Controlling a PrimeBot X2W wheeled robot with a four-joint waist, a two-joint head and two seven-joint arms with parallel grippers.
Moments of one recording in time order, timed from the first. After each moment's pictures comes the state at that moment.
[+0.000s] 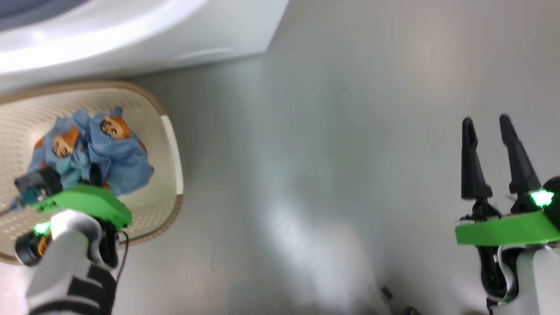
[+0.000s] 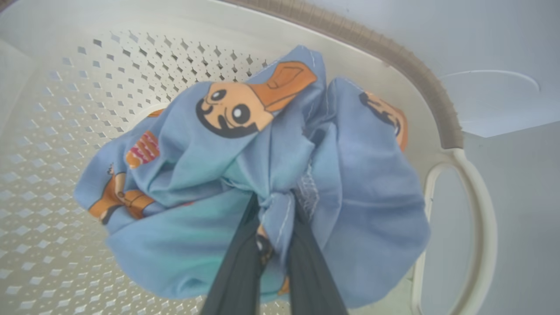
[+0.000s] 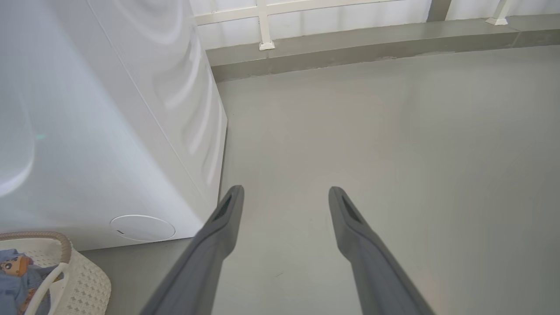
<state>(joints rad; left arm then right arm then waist) -0.72 0.12 -0.07 1.05 -0.51 0.02 -0.25 -0.24 -0.07 -0.11 -0.02 0.26 0.13 -0.26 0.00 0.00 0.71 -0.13</state>
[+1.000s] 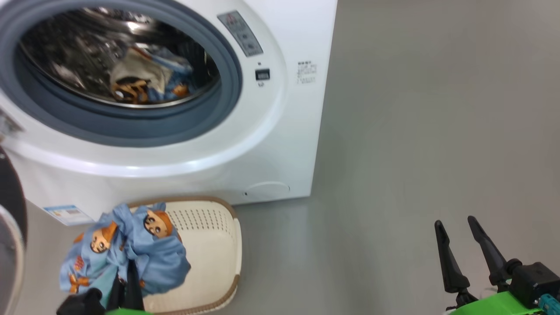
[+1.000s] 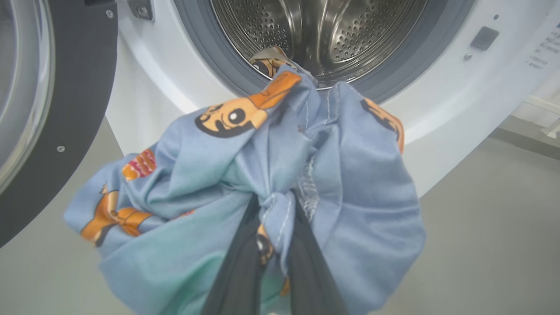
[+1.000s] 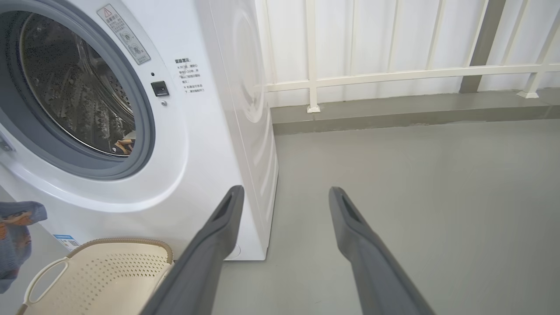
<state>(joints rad) -0.02 0.03 -0.05 0.27 -0.40 0.13 -0.25 0.05 -0.09 -0.05 0.04 0.21 0.13 -0.26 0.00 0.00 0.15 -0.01</state>
